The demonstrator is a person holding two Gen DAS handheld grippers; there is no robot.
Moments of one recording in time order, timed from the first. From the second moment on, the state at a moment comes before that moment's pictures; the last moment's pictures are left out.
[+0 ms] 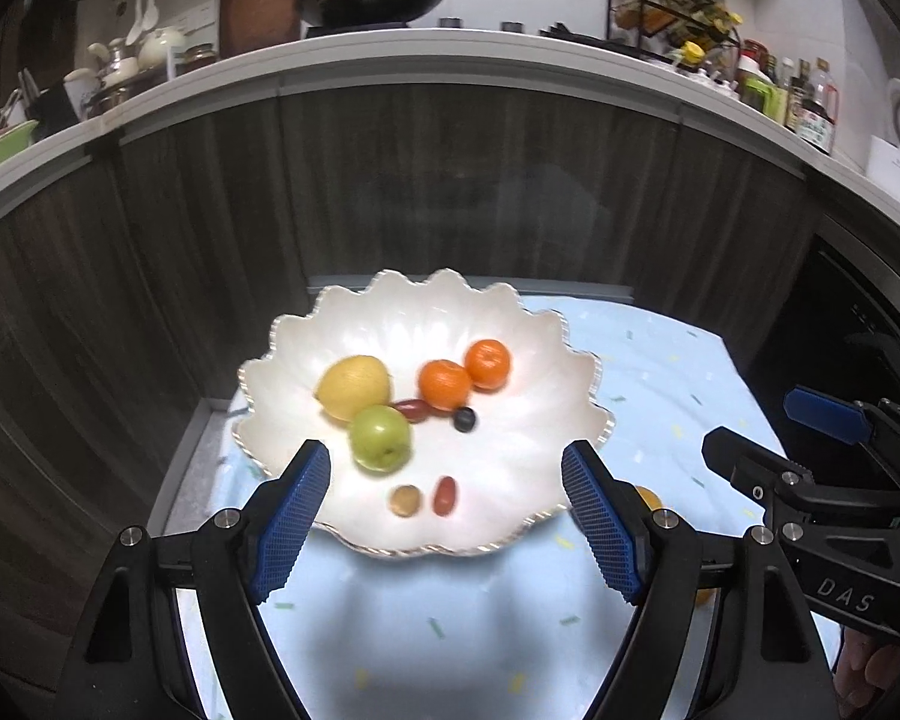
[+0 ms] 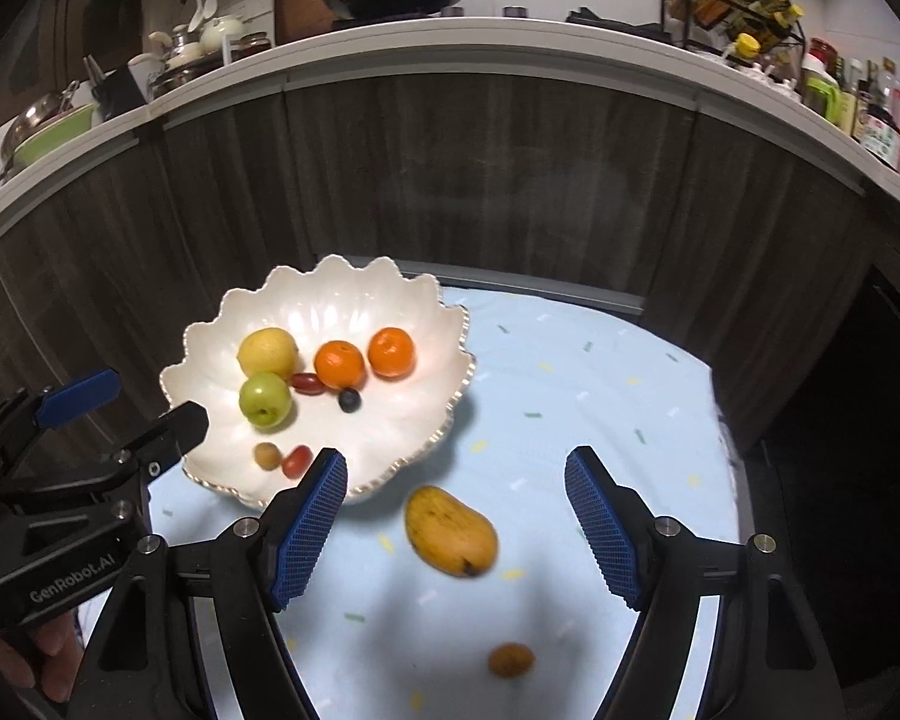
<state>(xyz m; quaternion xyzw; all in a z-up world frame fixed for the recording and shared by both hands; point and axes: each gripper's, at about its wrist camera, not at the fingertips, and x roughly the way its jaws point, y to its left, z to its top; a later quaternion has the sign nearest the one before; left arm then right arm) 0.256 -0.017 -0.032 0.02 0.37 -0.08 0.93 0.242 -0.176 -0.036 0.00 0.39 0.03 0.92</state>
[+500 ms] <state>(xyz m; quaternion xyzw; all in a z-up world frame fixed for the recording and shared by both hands) 0.237 -0.051 -0.052 0.06 0.38 -0.15 0.91 0.211 -0.204 -0.056 0.02 0.40 -0.01 0.92</state>
